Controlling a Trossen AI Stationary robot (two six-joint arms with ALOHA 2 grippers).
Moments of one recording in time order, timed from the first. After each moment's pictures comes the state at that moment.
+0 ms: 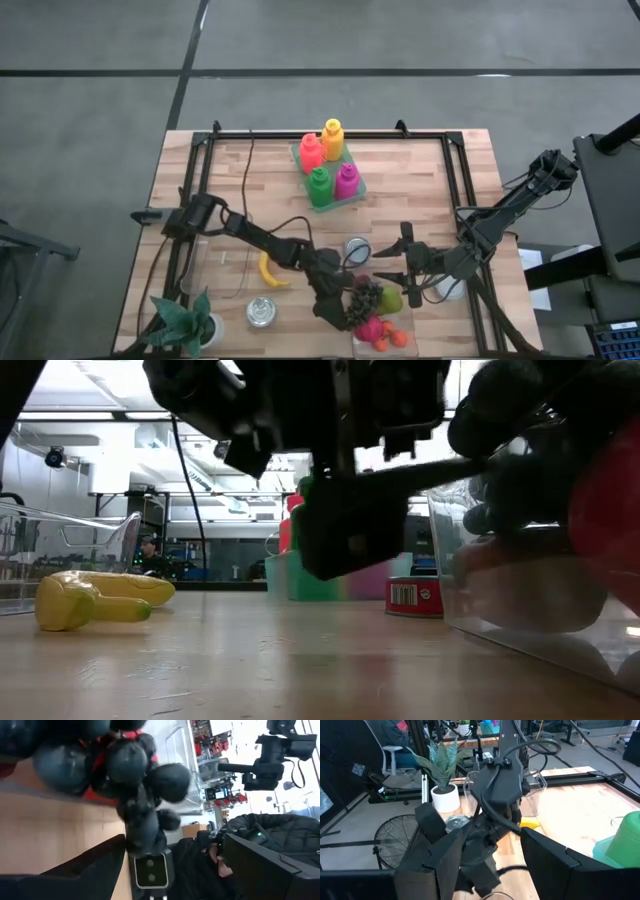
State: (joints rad) left arm -0.28 2.18 1.27 0.51 0.76 -0.97; right arm 0.69 1.18 0.75 0.15 0.65 0.32
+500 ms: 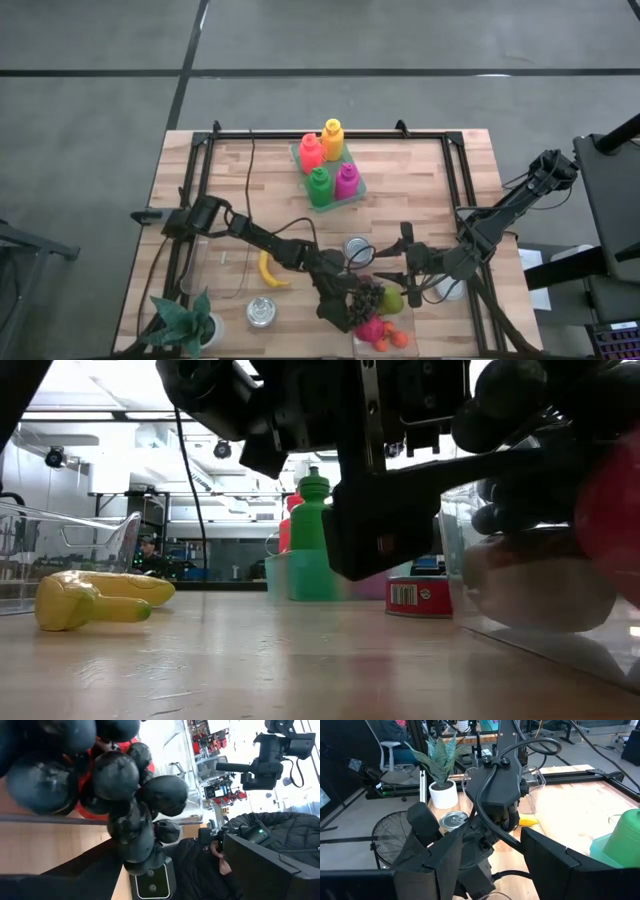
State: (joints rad) left arm -0.28 2.22 1.33 0.50 0.77 -0.95; right arm 0.69 1.18 0.75 0.13 0.65 0.32
